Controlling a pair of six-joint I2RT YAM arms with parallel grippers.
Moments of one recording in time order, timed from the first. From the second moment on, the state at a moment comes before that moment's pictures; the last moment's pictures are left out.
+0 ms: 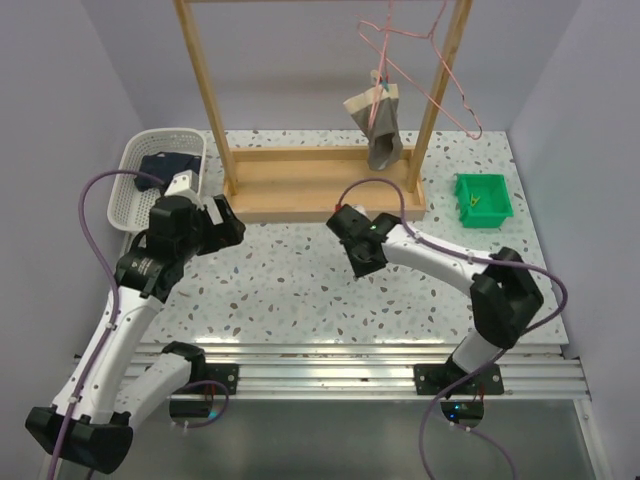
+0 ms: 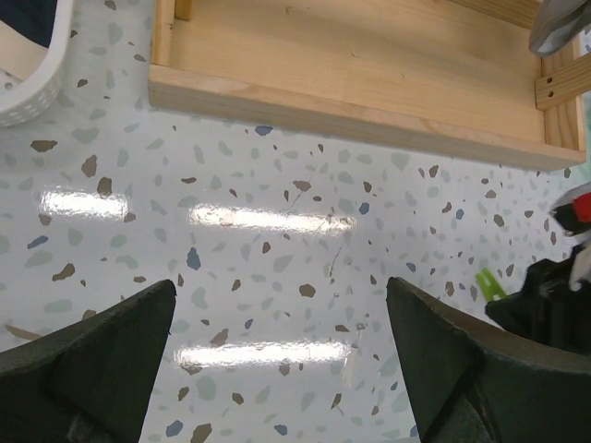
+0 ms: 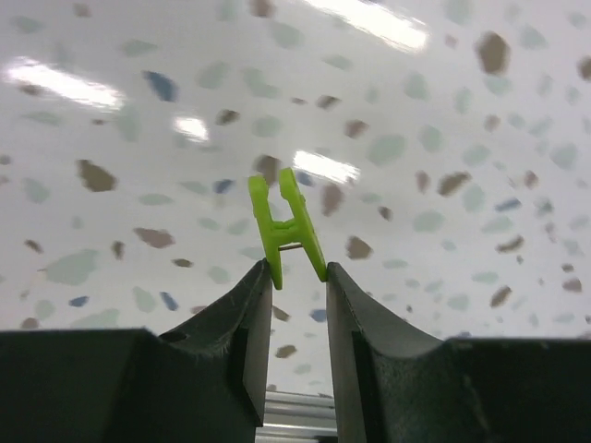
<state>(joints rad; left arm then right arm) -0.26 0.86 0.98 -0.69 -0.07 -0.49 0.84 1.72 1.27 -0.83 0.28 0.37</state>
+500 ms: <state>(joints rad) -0.26 1.03 0.93 -0.53 0.07 -0.49 0.18 1.58 1.27 -0.83 0.60 0.48</state>
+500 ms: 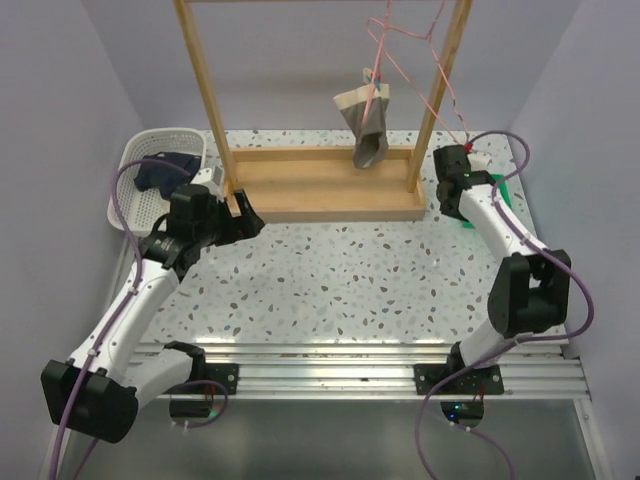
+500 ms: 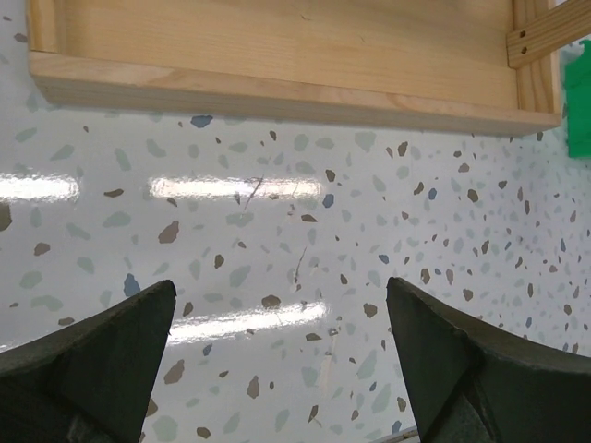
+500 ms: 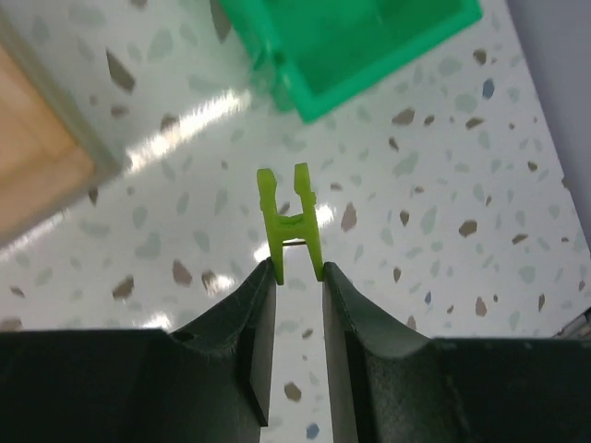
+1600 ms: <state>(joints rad) -0.26 1.26 1.01 -0.42 0.20 -0.54 -0.11 1.84 1.52 -0.57 0.47 0.44</state>
